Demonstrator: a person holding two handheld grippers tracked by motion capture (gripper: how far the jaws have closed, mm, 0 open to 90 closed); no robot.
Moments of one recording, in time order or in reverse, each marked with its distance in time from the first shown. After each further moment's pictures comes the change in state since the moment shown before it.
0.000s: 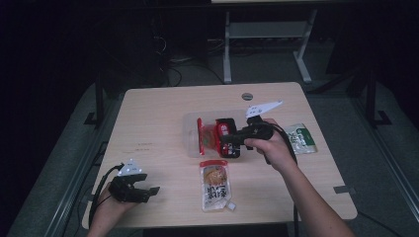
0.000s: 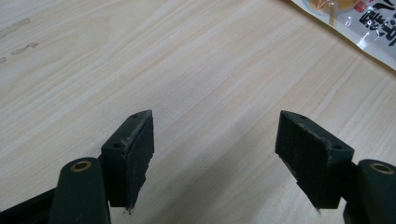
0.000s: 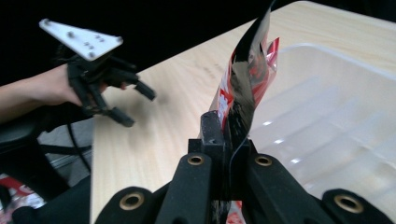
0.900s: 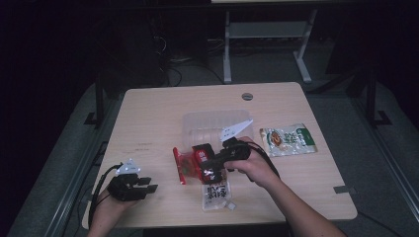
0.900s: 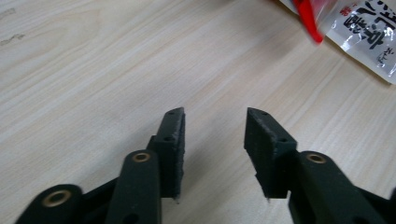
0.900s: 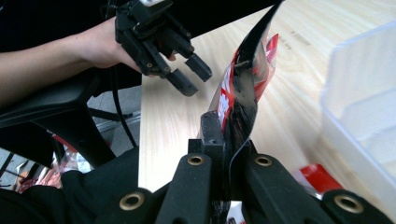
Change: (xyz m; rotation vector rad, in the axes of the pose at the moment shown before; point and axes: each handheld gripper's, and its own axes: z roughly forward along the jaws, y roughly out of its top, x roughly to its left) left arm 0.001 0.002 -0.004 0.009 -0.037 -0.043; right arm 0.041 -0.019 0.057 0.118 0.190 -0.052
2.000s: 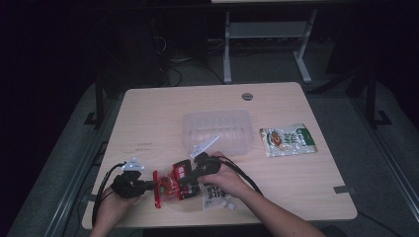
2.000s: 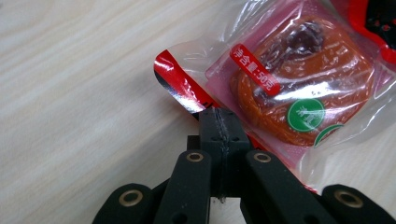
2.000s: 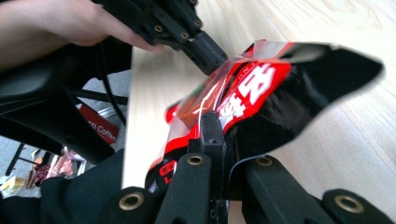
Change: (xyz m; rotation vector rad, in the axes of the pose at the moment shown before) left arm 0.006 0.003 0.013 0.057 -0.024 -0.028; right arm 0.000 -0.013 0.094 0.106 0.045 0.036
